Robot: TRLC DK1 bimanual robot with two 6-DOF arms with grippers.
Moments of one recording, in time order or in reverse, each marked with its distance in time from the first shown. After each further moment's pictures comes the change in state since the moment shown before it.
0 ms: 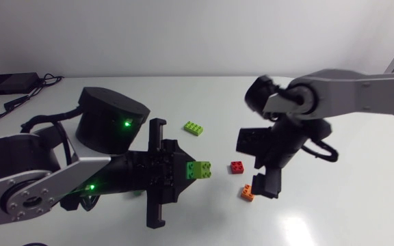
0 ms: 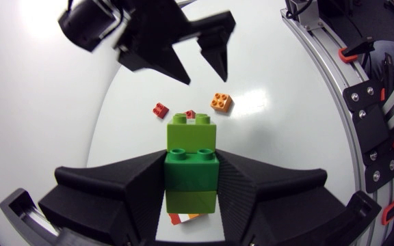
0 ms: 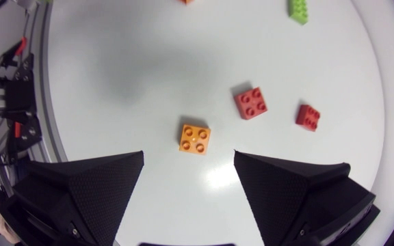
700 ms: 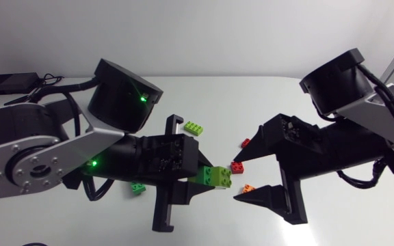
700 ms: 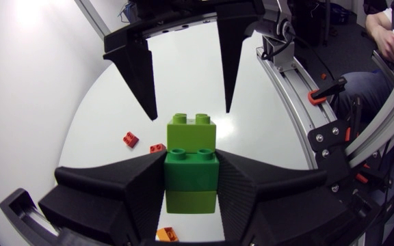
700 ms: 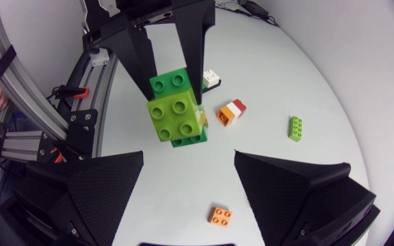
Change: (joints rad) left arm 0.003 0.066 0.148 -0.145 0.242 -0.075; right arm 0.035 -0.444 -0.230 0.252 -0.431 -0.037
